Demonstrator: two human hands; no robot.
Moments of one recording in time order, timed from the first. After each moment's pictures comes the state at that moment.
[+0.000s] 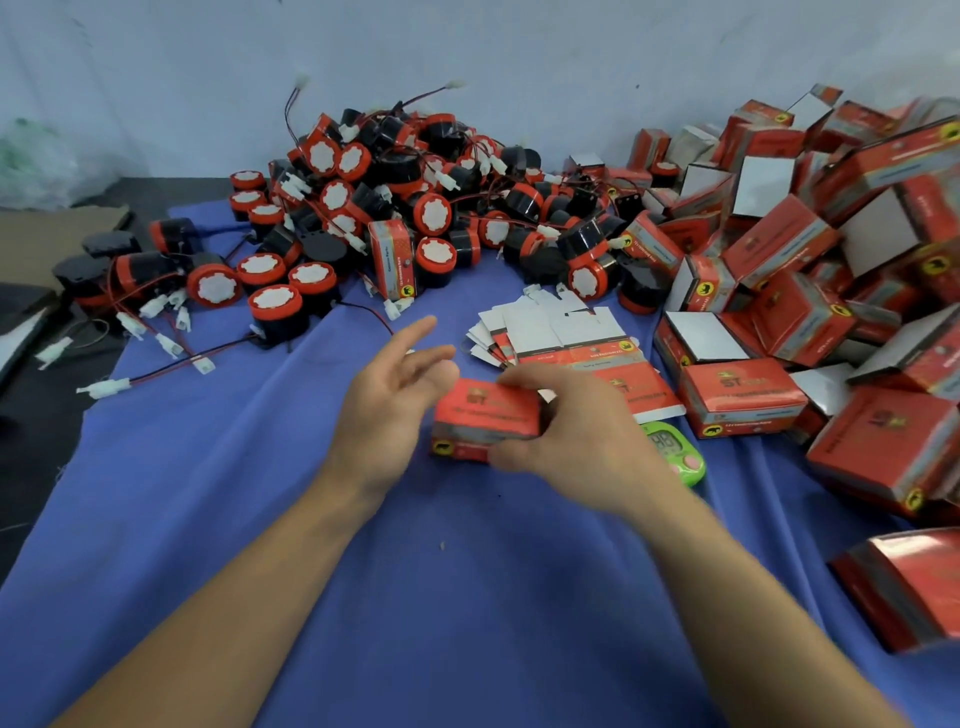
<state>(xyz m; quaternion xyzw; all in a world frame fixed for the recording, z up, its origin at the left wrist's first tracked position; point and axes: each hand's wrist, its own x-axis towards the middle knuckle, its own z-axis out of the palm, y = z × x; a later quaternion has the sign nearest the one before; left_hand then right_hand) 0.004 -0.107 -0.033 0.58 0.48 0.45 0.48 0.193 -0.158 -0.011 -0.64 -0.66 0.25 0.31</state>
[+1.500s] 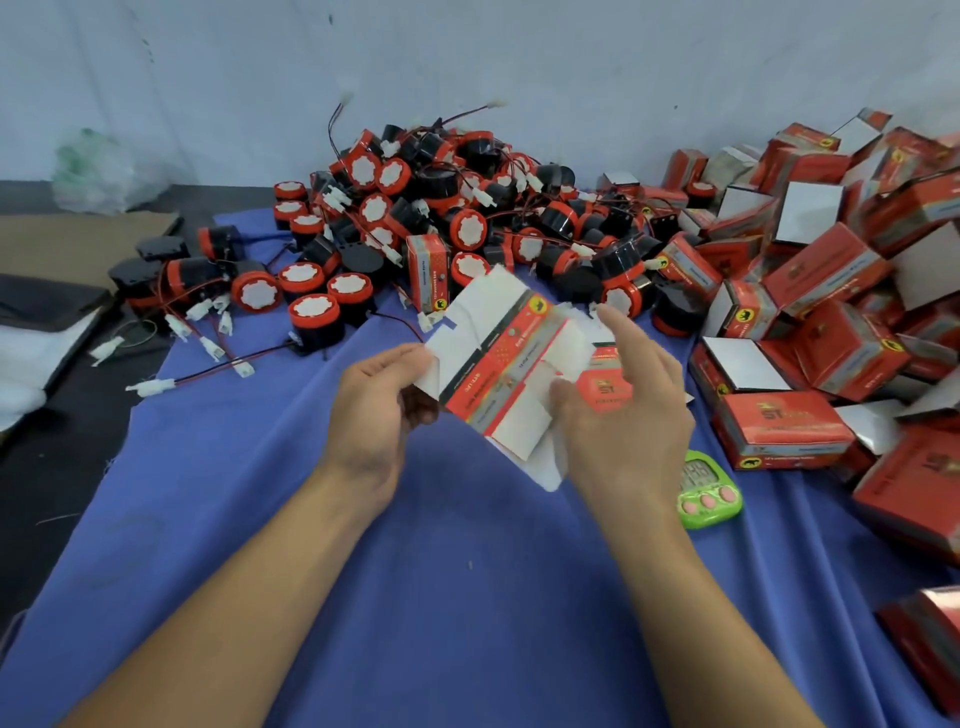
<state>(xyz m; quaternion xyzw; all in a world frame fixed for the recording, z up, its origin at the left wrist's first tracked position) -0.010 -0.093 -0.025 0.42 0.43 0.57 0.55 0.172 -0.143 -0.020 -0.66 -0.47 0.13 0.58</state>
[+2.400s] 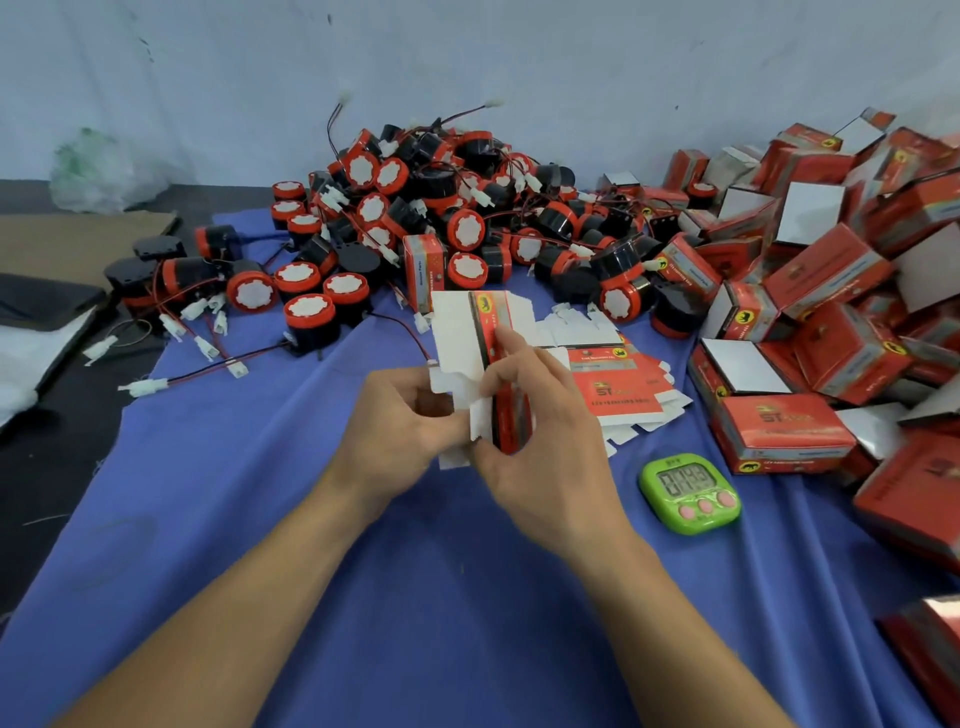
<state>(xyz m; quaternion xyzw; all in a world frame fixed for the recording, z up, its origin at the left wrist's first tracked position) -0.009 -0.104 -0.029 0.61 0.38 0.48 0.51 0.145 -0.146 -0.023 -0.52 -0.68 0.17 0.49</state>
